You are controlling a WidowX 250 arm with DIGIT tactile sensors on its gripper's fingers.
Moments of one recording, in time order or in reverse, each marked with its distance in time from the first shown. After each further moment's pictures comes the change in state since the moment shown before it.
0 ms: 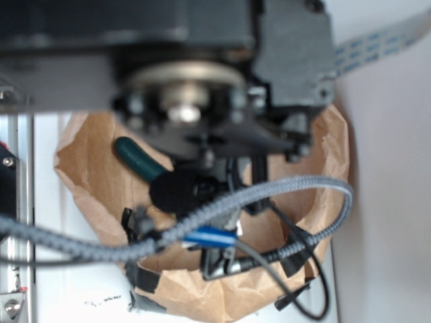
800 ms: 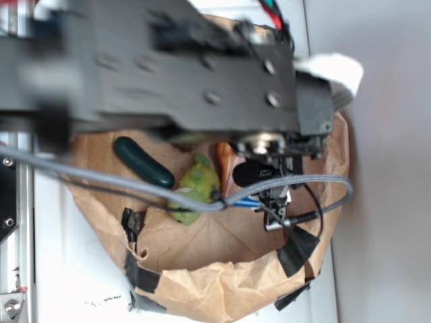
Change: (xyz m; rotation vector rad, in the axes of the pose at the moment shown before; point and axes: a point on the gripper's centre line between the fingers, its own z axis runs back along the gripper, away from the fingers) arm 0.046 0.013 -0.130 0.042 -0.093 0.007
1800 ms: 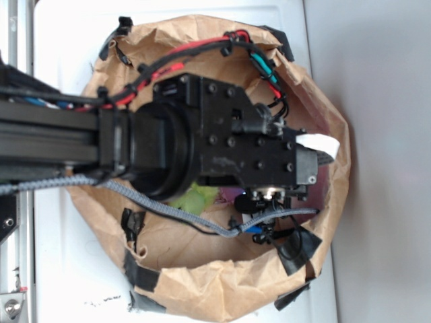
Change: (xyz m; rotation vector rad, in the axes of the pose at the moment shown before) arm -0.007 -0.020 -0.054 -0.011 0.046 -0.056
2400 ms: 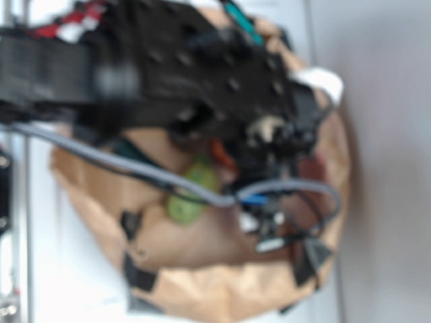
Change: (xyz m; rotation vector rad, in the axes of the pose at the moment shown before) arm -0.007 0.006 0.079 -0.188 -0.030 0.086
